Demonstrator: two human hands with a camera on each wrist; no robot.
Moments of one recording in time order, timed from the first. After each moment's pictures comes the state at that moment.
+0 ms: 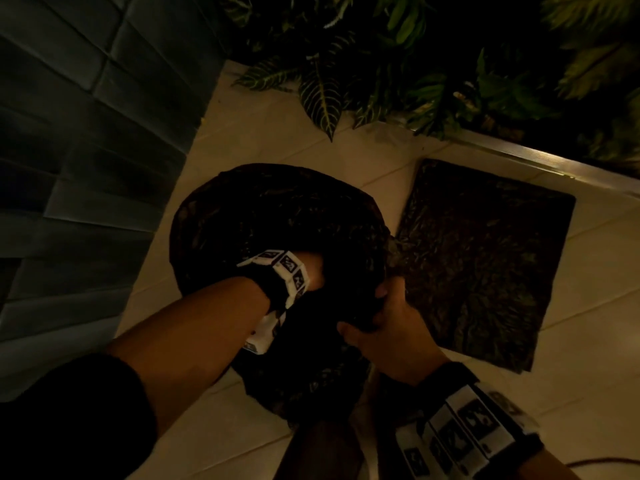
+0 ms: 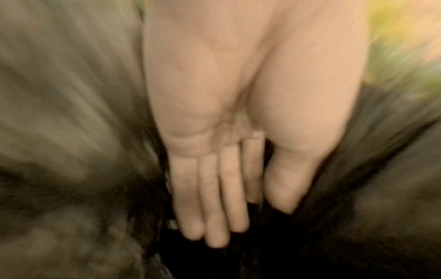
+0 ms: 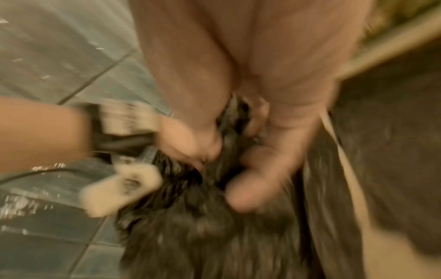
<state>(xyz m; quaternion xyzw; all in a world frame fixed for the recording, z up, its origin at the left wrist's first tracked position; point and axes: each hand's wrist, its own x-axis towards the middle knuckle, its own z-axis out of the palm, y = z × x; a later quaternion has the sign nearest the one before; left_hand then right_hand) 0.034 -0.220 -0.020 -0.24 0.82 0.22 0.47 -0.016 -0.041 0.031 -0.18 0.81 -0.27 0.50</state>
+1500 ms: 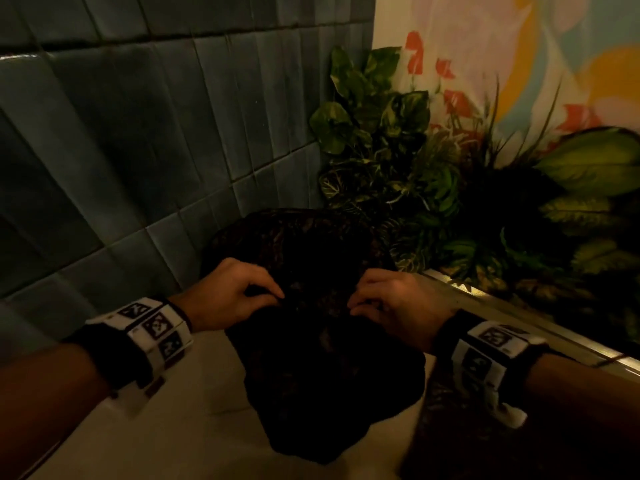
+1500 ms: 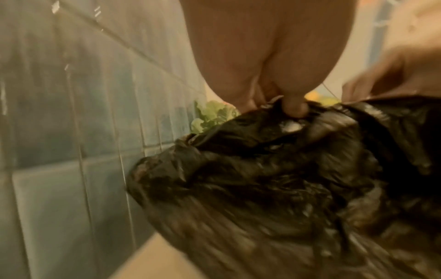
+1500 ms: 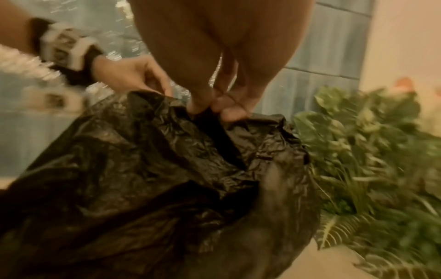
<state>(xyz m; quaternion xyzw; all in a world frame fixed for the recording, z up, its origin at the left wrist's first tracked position) 0.201 -0.268 0.012 -0.18 0.95 0.20 -0.16 -0.044 -0.111 0.023 -0.77 0.60 -0.18 0.10</state>
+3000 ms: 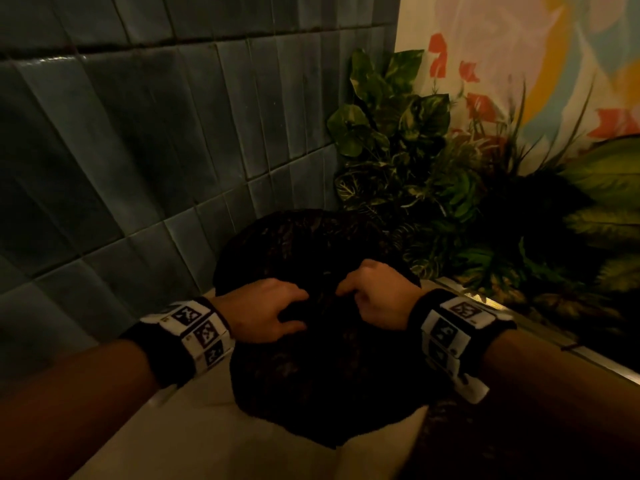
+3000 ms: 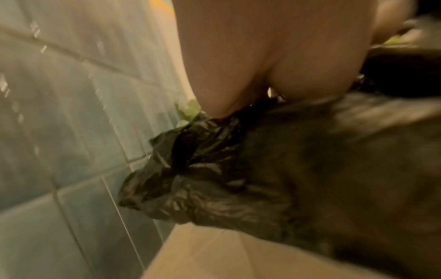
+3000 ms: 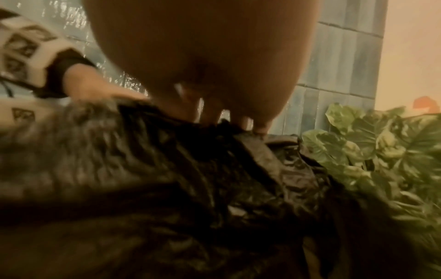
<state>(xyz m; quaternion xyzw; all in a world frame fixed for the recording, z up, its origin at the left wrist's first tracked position) 0.170 -0.241 -0.004 -0.22 0.97 0.14 0.03 -0.043 -0.157 0.016 -0.75 0.64 -0.05 0.16</state>
